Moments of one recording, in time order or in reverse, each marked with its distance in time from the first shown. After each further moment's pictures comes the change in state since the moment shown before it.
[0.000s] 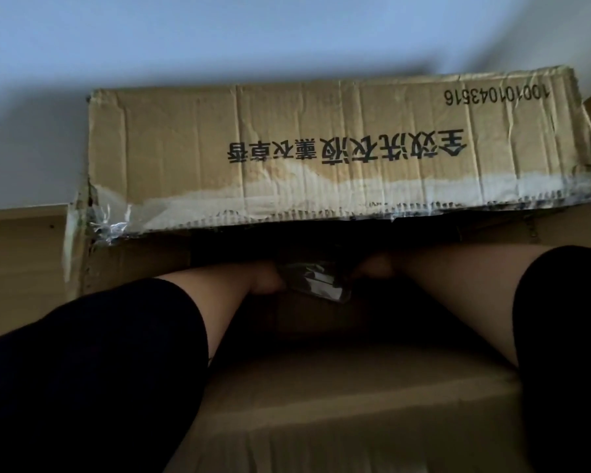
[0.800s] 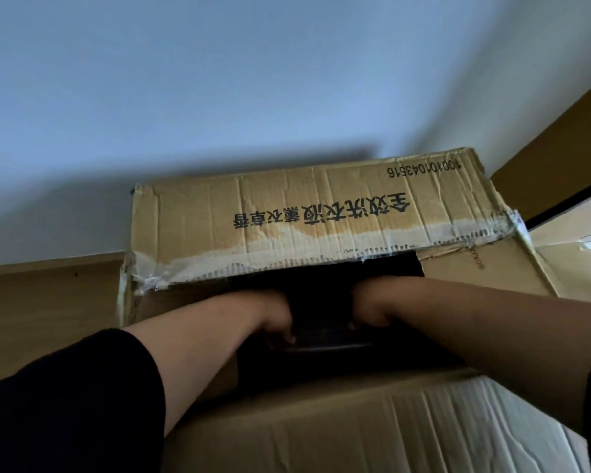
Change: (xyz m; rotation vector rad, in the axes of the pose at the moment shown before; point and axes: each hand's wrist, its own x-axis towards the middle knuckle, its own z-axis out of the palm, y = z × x) left_hand -0.087 0.060 -0.023 0.121 -0.078 -0.118; right_hand -0.118 -0.058 -0.006 -0.451 0.081 0.142
